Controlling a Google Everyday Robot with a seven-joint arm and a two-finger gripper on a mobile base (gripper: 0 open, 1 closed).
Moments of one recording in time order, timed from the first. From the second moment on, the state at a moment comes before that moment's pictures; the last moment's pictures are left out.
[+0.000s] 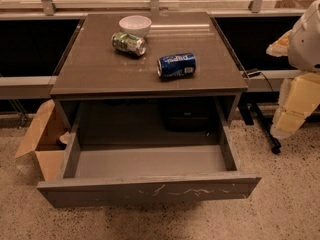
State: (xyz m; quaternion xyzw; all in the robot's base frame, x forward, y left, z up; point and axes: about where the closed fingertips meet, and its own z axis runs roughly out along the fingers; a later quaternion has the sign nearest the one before) arm 0.438 -0.217 0.976 -0.60 0.78 -0.03 0.16
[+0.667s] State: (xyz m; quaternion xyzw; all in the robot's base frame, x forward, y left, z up) arm 0.434 -0.209 0.958 -0.61 0.77 -0.02 0.17
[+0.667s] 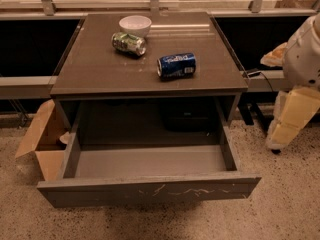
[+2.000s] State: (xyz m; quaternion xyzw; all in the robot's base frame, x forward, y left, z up) arm 0.396 -0.150 0.822 -0.69 0.70 0.07 0.15
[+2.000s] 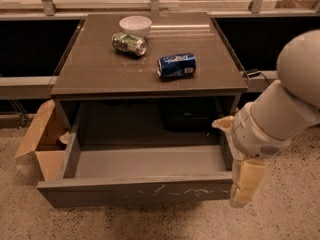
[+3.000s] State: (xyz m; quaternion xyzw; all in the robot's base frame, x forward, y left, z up) arm 0.372 -0.130 0.740 -0.73 0.66 0.14 0.11
